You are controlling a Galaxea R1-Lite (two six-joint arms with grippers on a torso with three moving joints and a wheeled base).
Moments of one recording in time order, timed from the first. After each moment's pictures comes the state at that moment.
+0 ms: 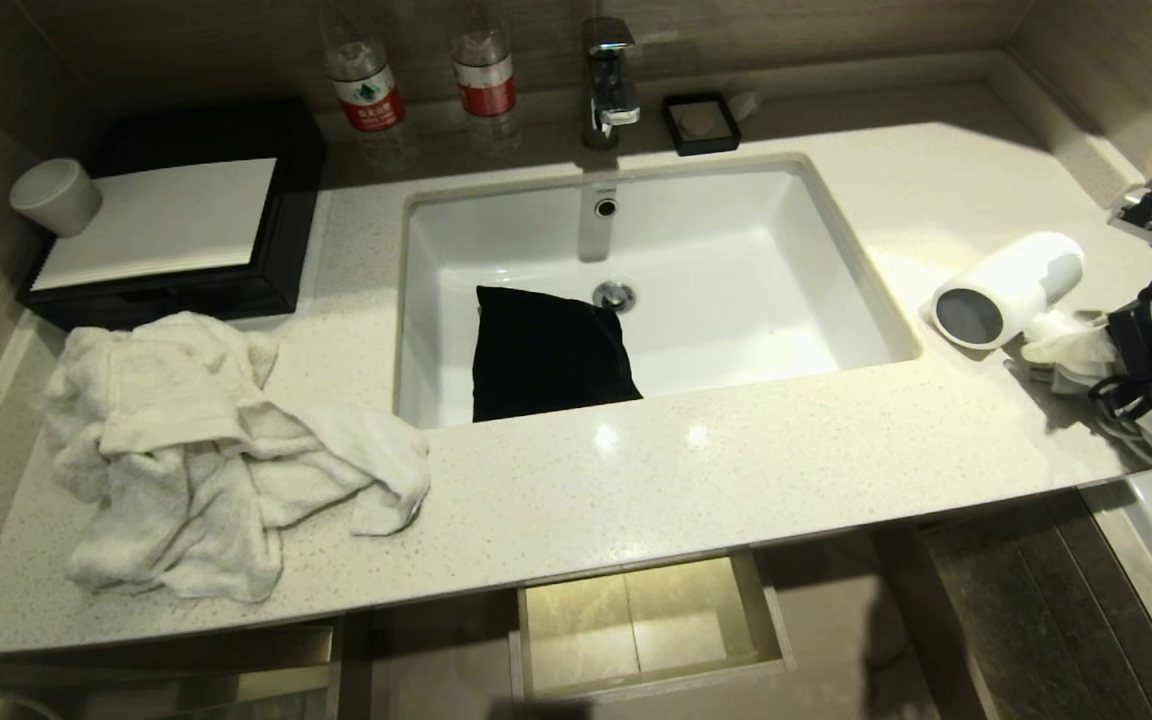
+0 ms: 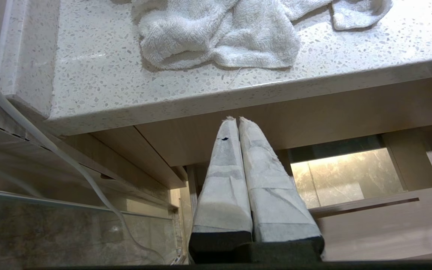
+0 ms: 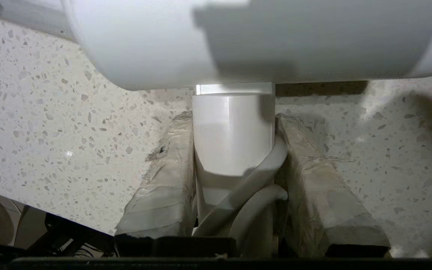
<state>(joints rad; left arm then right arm) 0.00 0.00 0.00 0.00 0.00 0.01 -0.34 1.73 -1.48 0.48 0.54 -0.58</state>
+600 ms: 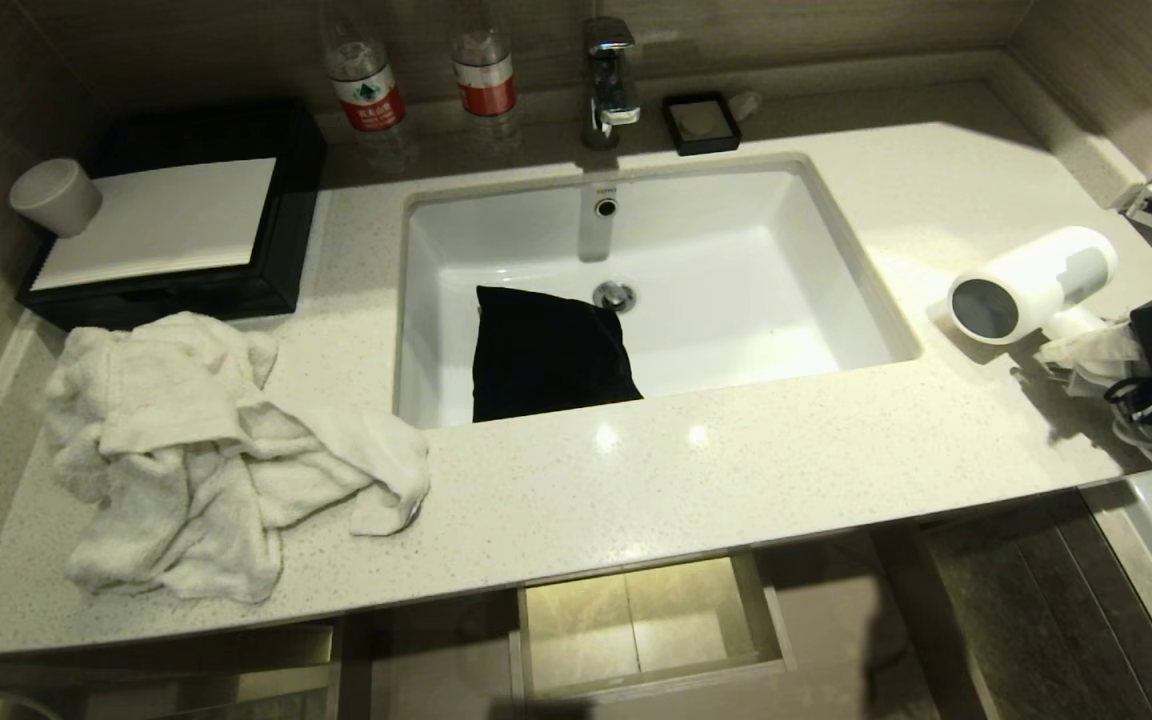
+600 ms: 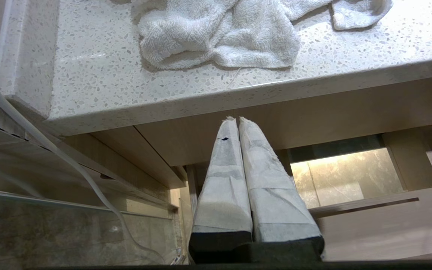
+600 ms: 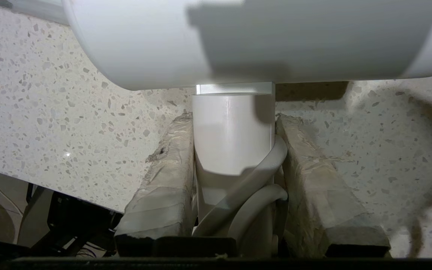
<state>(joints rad) 0.00 0.00 0.00 0.00 0.00 0.00 -0.35 1.67 -1.47 0.54 0.54 -0.57</state>
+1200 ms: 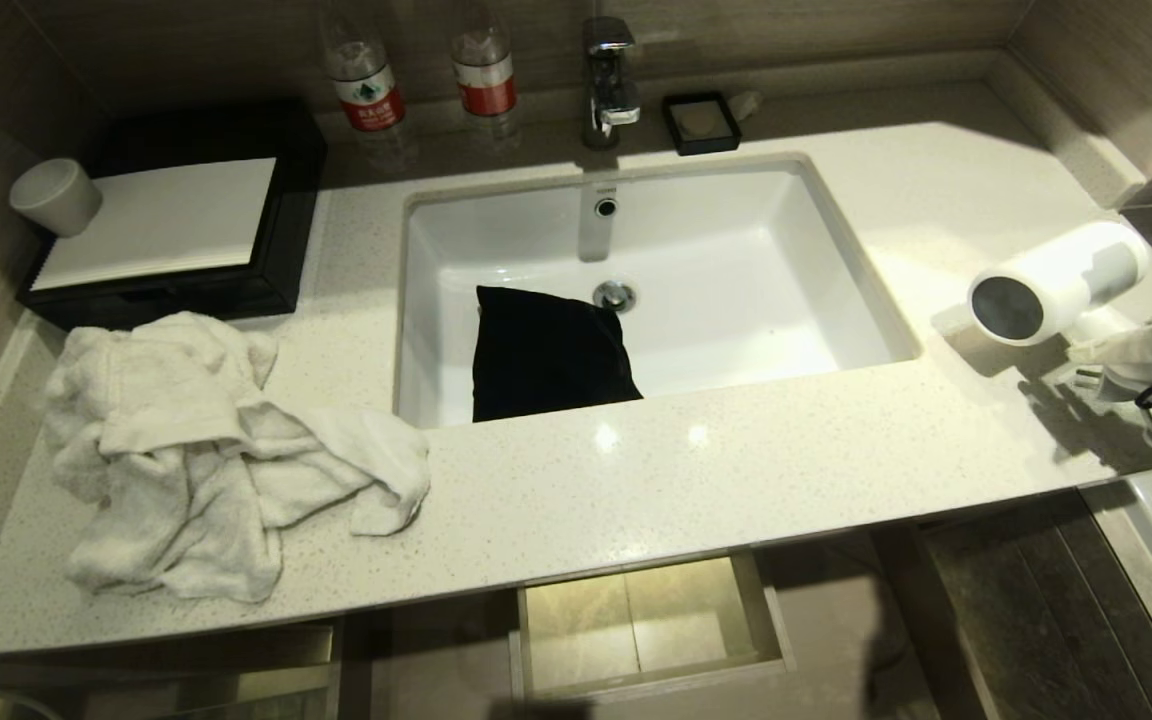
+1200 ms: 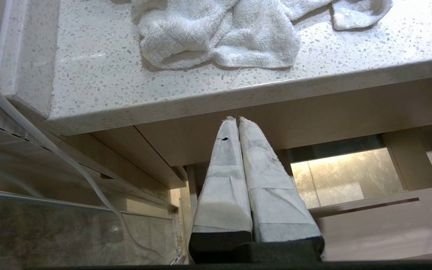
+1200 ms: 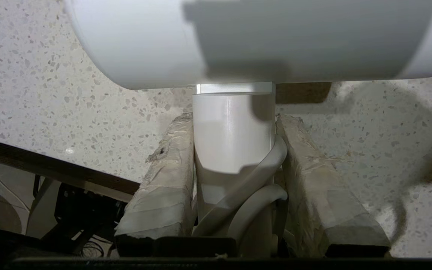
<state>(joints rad) 0.00 0.00 0.00 0.00 0.00 0.01 -0.35 1.59 -1.45 0.60 0.52 -0.57</state>
